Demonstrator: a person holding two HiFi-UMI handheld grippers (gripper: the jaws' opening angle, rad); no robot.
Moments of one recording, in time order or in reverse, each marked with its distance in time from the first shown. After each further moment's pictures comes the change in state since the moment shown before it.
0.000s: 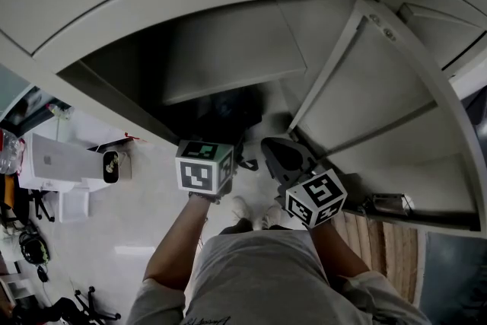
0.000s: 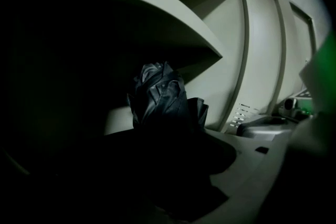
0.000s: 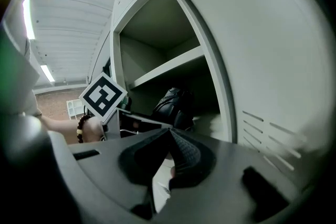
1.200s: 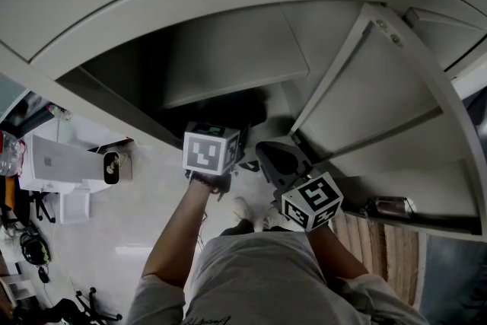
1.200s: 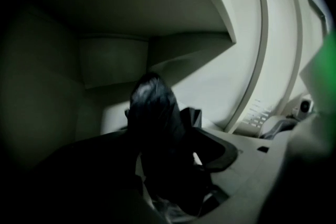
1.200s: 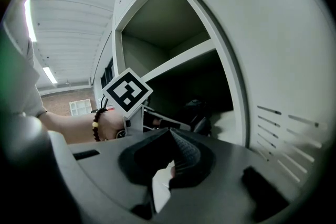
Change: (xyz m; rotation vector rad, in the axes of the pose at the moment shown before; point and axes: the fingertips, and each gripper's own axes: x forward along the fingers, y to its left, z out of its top) left arm 0.025 0.012 -0.002 0.043 0.148 -0.002; right arm 0.009 0.014 -0.002 0.007 0.001 0.031
